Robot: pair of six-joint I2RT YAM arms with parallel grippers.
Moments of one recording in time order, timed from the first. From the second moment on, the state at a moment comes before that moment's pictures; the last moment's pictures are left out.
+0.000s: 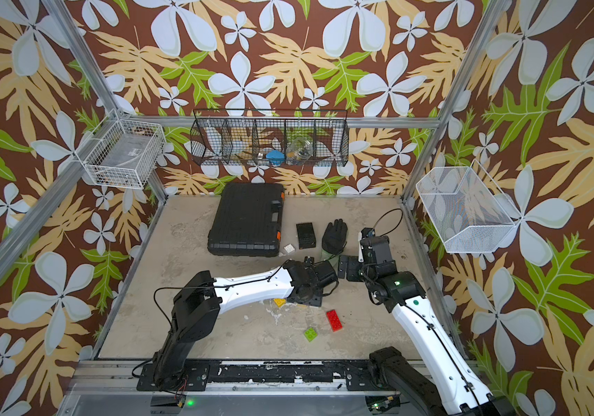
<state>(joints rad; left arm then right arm) -1.12 2.13 1.70 -0.94 -0.18 -0.93 0.27 0.95 0.92 -0.78 0.08 0.29</state>
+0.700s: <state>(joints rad) -1.09 2.10 1.70 -1.00 -0.18 -0.90 0.26 0.93 0.90 -0.78 0.01 0.29</state>
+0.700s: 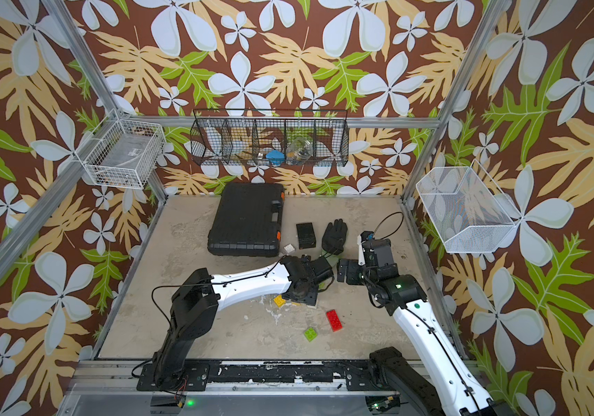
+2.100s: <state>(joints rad) -1.09 2.07 1.67 -0.97 -0.12 -0.91 0.27 0.94 0.89 -0.78 0.01 0.29</state>
